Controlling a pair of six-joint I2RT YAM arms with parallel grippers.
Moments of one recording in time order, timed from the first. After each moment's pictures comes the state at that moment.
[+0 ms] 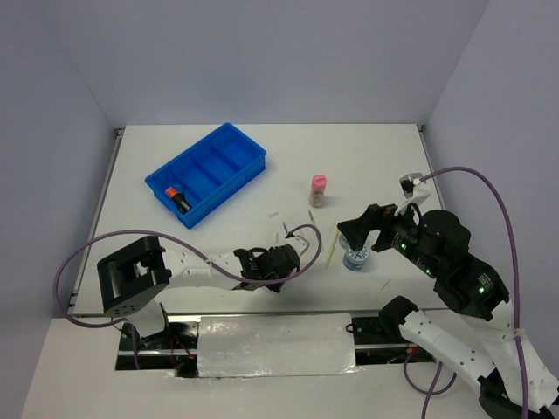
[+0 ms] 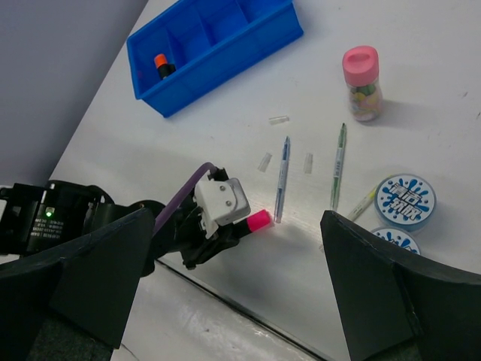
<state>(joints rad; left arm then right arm) -1.15 1.64 0.86 -0.23 -0.26 -0.41 0.61 0.57 1.05 -0.76 0.04 0.45</state>
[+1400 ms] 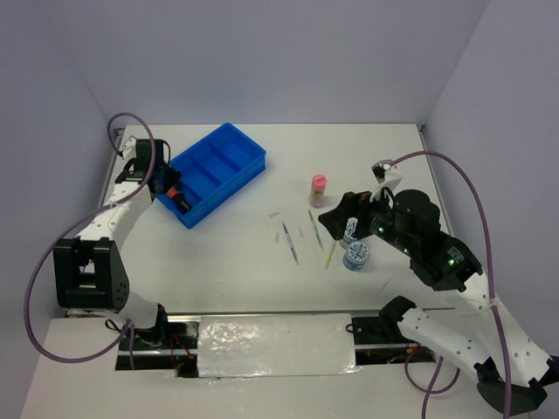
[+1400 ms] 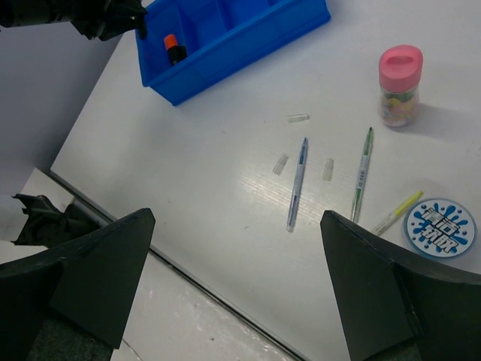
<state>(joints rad) 0.00 1.49 1.14 -0.40 -0.24 -0.85 0.61 0.72 1.02 -0.63 -0.04 0.44</state>
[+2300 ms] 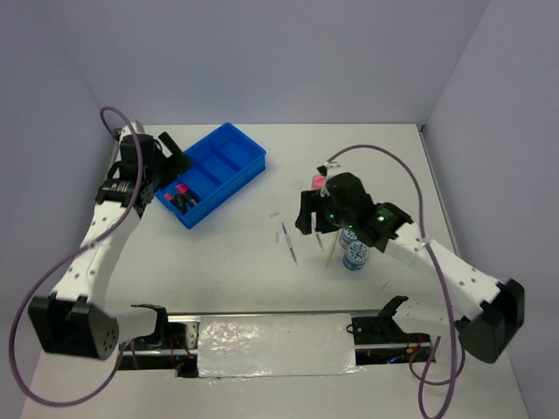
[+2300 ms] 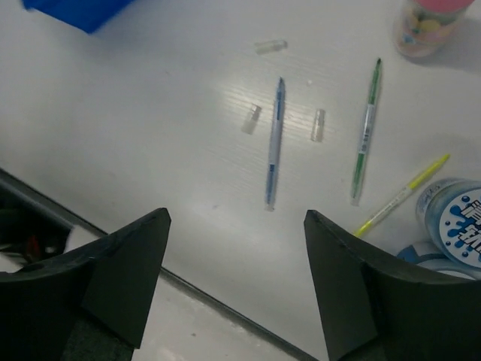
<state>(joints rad) -0.06 1.28 1.17 -0.51 -0.15 -0.73 0.67 1.07 1.01 -0.57 0.00 0.47</state>
